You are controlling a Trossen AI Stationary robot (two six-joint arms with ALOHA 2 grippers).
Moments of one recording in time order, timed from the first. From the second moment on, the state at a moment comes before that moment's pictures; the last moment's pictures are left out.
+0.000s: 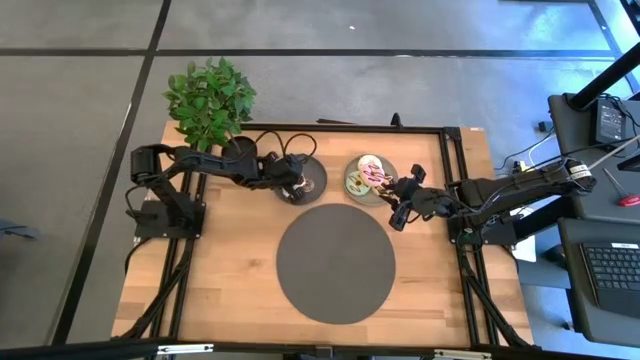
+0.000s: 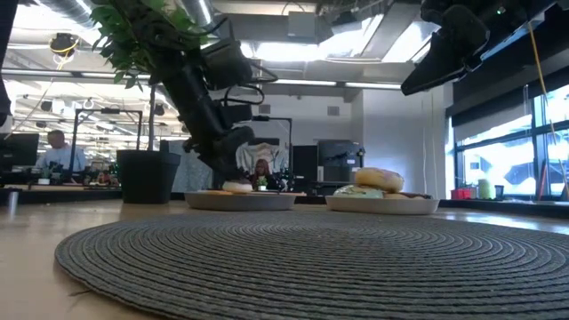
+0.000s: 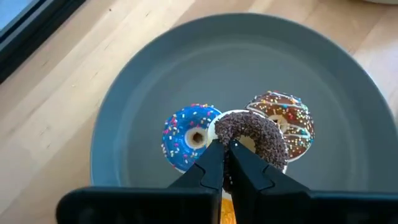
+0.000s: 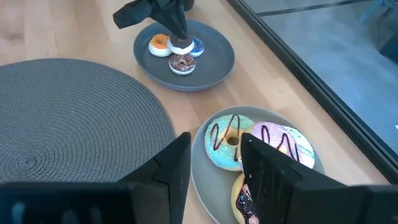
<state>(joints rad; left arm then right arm) 0.28 1.64 0.85 -0.17 -0.31 -0.29 0.19 0.97 0.68 -0.41 0.58 0.28</state>
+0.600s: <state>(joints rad) 0.28 1.64 0.85 -0.17 -0.31 -0.30 0.19 0.97 0.68 -0.41 0.58 0.28</state>
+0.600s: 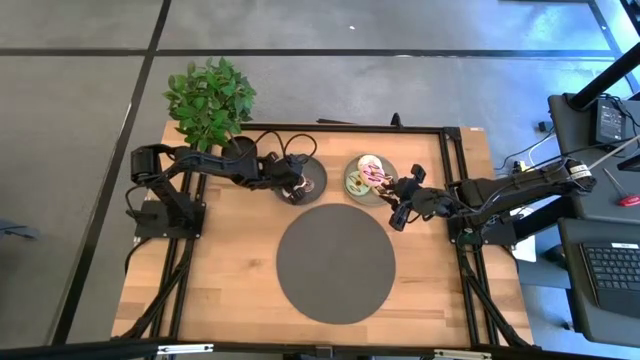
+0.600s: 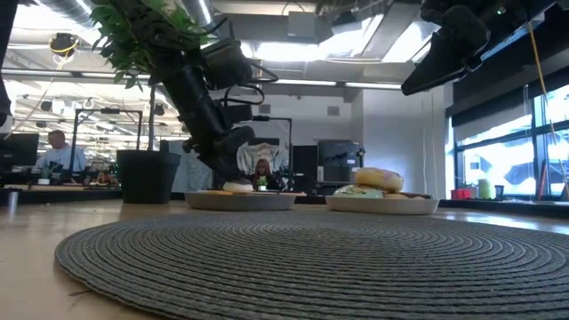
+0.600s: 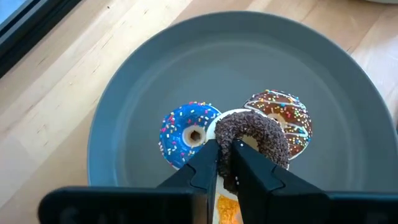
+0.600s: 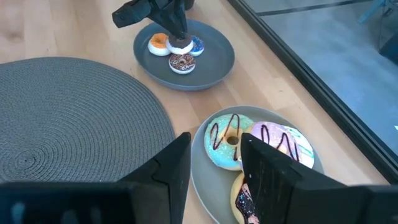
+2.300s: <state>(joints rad) -0.05 0.64 0.24 0.10 -0.17 -0.31 0.43 0.48 0.16 -0.04 0.47 0.35</state>
